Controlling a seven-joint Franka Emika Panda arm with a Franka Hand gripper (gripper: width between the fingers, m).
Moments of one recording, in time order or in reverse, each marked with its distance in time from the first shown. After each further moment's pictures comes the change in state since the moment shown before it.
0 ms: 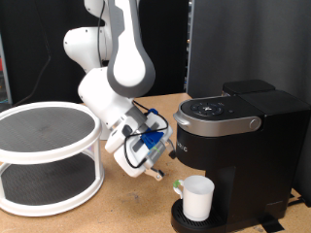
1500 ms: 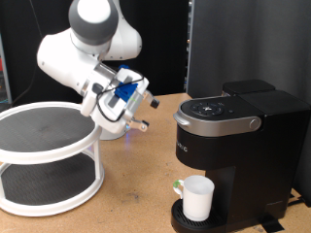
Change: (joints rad) arm -0.130 -0.363 -0.164 -0.109 -0.507 -0.399 0.390
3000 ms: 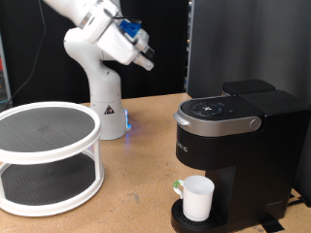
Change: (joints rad) arm -0.064 -0.300 0.062 0.113 -0.445 -0.193 0.258
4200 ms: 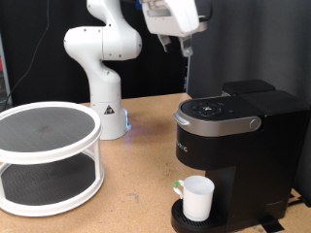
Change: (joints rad) arm -0.003 0.085 0.304 0.248 -0.452 0.083 0.120
